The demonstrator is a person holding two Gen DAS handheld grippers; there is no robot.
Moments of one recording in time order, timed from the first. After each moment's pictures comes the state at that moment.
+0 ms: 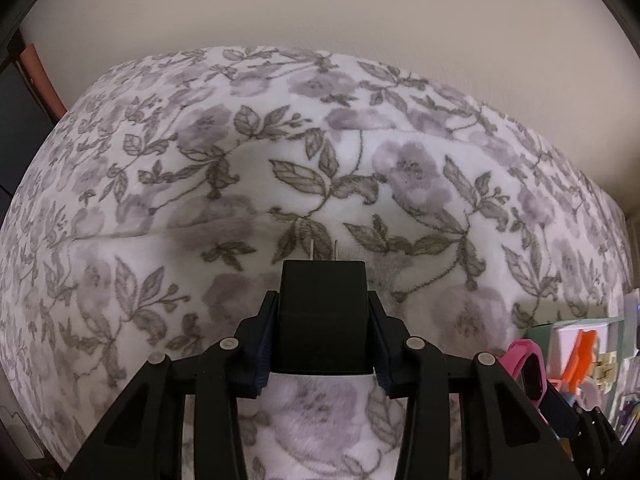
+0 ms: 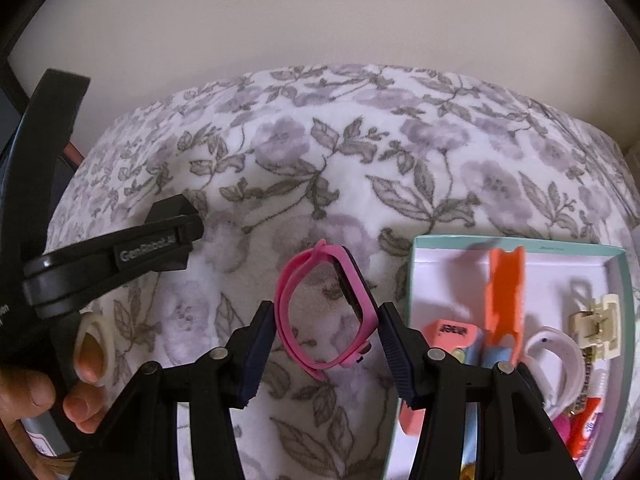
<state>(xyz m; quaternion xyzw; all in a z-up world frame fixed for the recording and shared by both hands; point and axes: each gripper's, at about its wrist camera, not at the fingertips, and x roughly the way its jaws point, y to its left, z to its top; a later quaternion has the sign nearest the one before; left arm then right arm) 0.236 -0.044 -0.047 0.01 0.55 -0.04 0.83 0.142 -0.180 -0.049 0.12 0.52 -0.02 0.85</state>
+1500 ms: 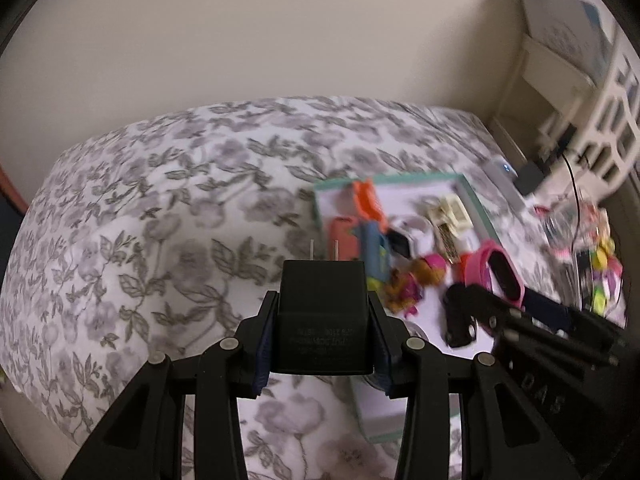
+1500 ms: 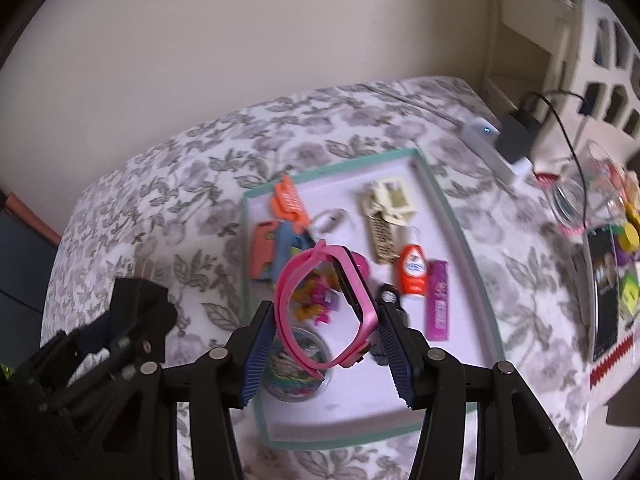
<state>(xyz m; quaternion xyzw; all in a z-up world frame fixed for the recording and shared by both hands) 0.012 -0.135 0.040 0.11 0.48 -0.21 0.84 -0.044 -0.276 0.020 0.22 0.49 -0.16 0.83</state>
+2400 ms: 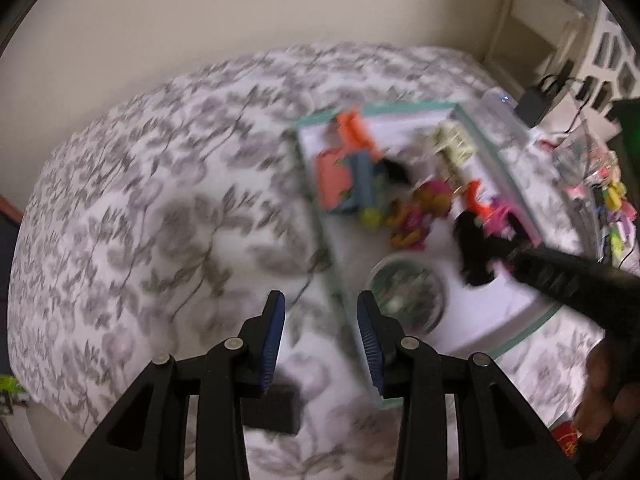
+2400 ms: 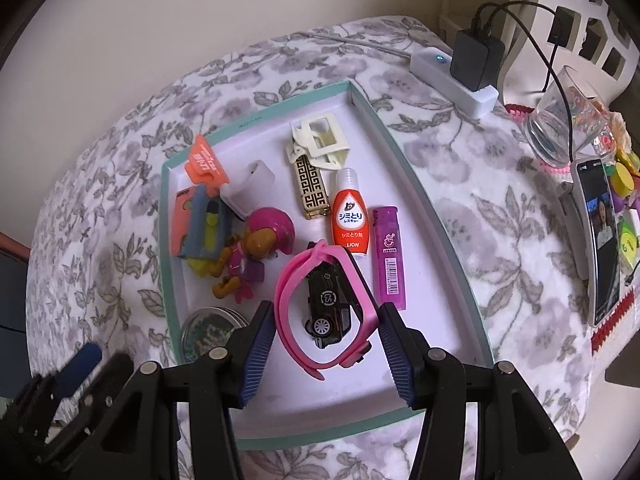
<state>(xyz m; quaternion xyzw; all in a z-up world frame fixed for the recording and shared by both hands) -0.003 -0.129 0.001 0.17 0.54 -0.20 0.80 -0.051 -0.308 -0.031 0.25 0.54 -0.20 0.78</state>
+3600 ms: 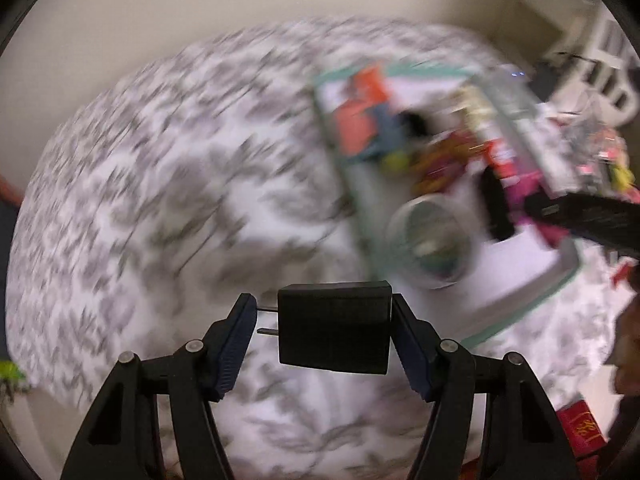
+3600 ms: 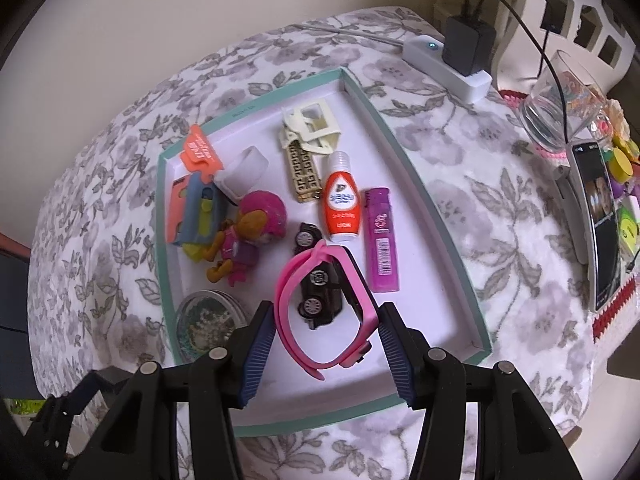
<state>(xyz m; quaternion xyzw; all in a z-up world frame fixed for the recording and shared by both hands) -0.023 -0.116 -0.013 0.17 0.54 -0.21 0.79 -0.064 -0.311 -0.036 0.26 0.55 -0.20 0.77</state>
